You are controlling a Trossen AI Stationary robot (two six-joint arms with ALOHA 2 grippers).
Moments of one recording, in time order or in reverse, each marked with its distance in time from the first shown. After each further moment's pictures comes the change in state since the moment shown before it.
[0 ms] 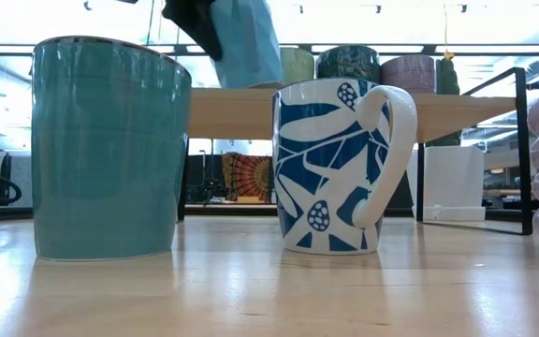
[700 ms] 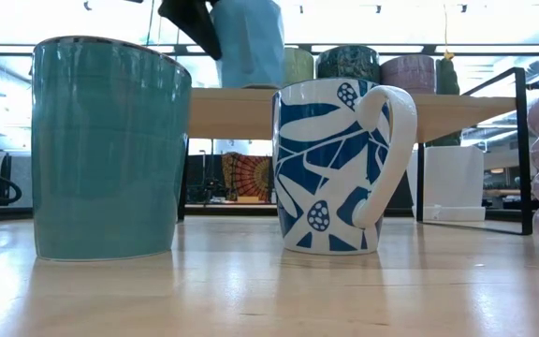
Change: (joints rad) left arm -0.004 0.000 0.000 0.026 -0.054 -0.082; right arm 0.000 0.000 0.000 -0.001 0.002 0.000
